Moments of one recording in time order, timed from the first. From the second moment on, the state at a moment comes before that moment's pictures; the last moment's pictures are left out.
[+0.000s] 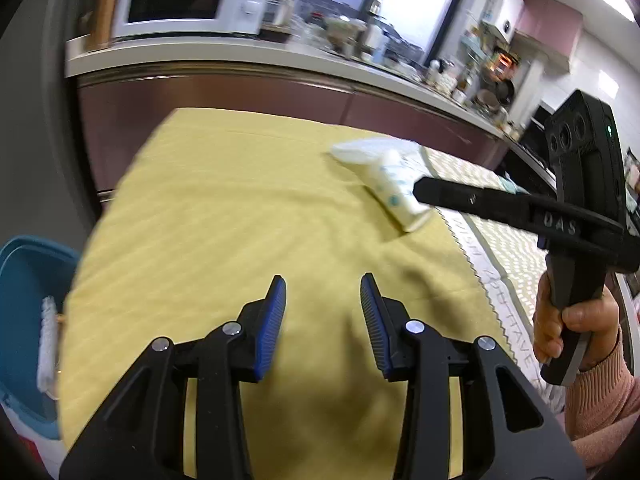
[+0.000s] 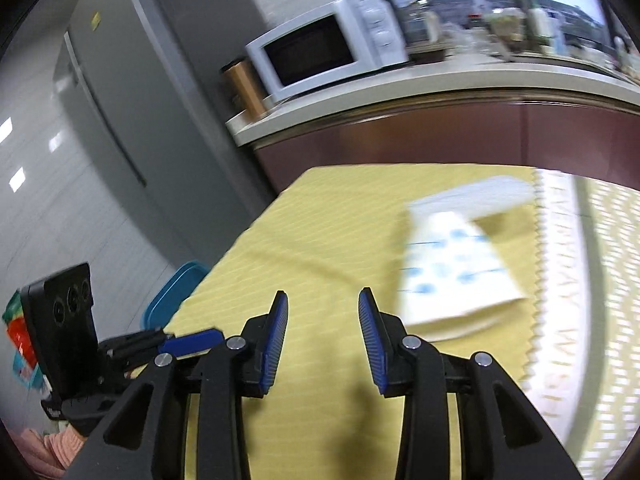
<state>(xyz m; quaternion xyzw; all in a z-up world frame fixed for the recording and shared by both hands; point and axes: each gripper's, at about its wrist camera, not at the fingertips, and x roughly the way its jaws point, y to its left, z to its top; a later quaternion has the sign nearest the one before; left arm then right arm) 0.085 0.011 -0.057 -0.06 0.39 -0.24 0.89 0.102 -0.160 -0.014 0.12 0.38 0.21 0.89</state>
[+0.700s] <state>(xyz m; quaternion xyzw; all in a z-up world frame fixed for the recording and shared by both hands) 0.146 -0.113 -0.069 -0.01 0.43 -0.26 0.86 0.161 -0.258 -0.030 0.18 0.38 0.13 0.90</state>
